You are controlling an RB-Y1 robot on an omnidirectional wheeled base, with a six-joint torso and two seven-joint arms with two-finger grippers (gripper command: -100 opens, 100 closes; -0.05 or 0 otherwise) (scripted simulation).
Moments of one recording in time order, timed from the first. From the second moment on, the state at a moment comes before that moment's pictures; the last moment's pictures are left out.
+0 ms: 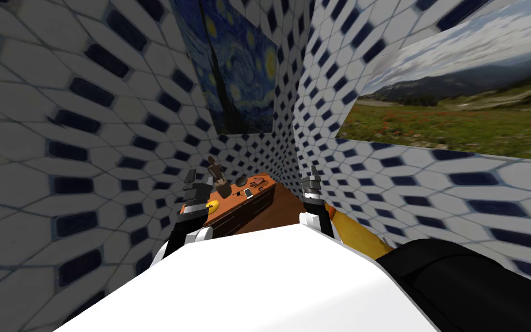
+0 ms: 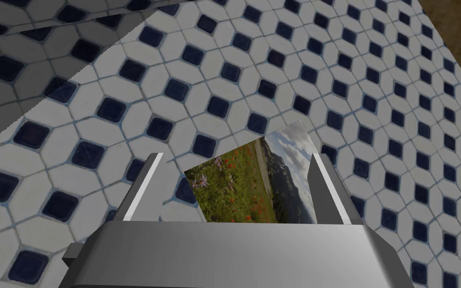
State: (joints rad) left arm 0.52 0.00 -0.02 -2.26 -0.07 -0.35 0.11; right arm 0.53 0.04 -0.07 -2.24 -0.08 -0.41 -0.01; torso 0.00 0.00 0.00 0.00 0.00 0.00
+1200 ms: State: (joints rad) left arm 0.33 0.14 0.13 -2.00 -0.09 -0.09 0.14; right arm 0.53 0.04 -0.07 -2.24 -0.08 -0.41 -0.01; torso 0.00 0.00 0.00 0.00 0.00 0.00
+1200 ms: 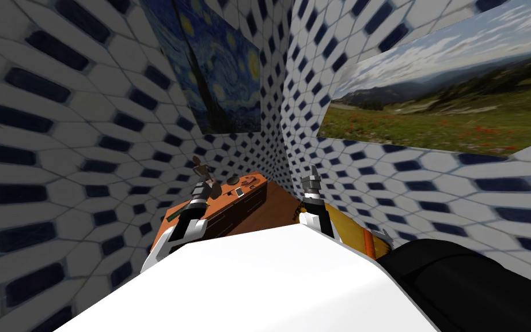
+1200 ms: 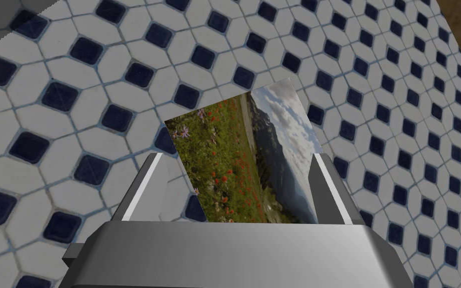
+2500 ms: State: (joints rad) left arm 0.14 0.19 0.28 -1.67 -0.08 0.20 0.20; right arm 0.53 0.04 -0.07 -2.24 -0.08 -0.41 -0.01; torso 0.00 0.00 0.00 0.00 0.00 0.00
